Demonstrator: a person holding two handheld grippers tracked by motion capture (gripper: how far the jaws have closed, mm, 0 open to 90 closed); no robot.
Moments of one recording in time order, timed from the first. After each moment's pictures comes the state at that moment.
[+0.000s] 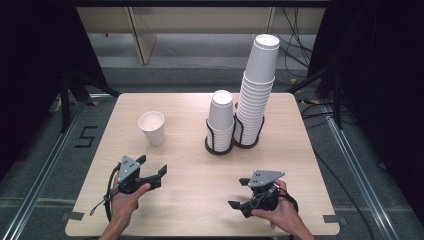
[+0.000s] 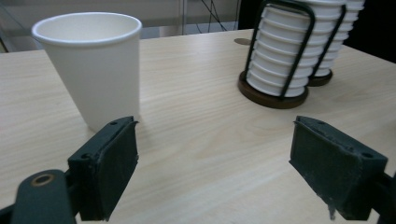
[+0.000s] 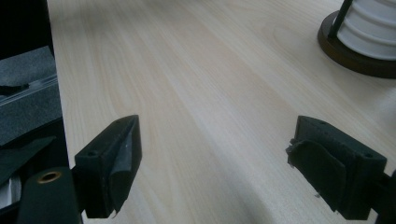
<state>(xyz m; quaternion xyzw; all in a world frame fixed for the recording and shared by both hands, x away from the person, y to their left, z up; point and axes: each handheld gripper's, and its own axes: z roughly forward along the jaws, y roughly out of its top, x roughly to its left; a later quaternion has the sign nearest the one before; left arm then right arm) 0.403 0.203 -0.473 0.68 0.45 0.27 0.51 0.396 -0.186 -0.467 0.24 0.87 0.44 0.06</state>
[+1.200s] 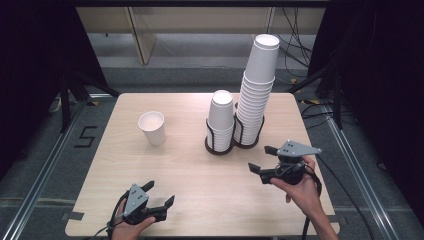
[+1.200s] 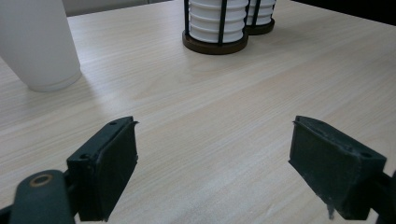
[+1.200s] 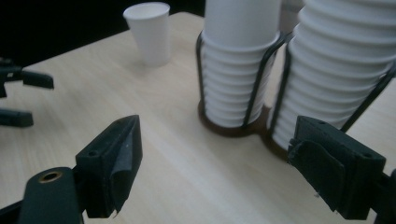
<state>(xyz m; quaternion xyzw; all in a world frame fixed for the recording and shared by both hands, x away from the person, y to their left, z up) 0.346 0.186 -0.499 0.73 0.39 0.25 0.50 0.426 -0.235 -0.391 0.34 0.78 0.49 0.18</state>
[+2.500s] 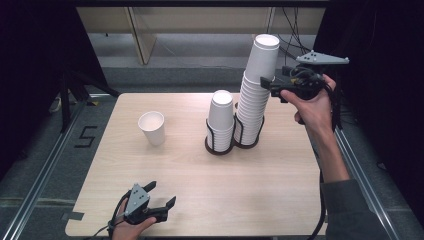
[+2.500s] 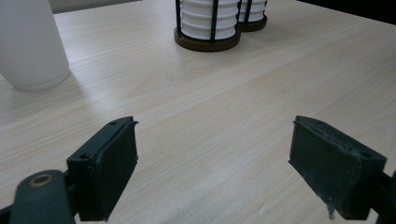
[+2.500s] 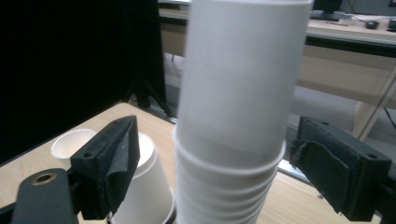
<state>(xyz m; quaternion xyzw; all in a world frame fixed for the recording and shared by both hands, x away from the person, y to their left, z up) 0.346 0.184 -0.499 0.73 0.39 0.24 0.50 0.534 -0.240 -0.232 0.38 0.72 0.52 0.26</state>
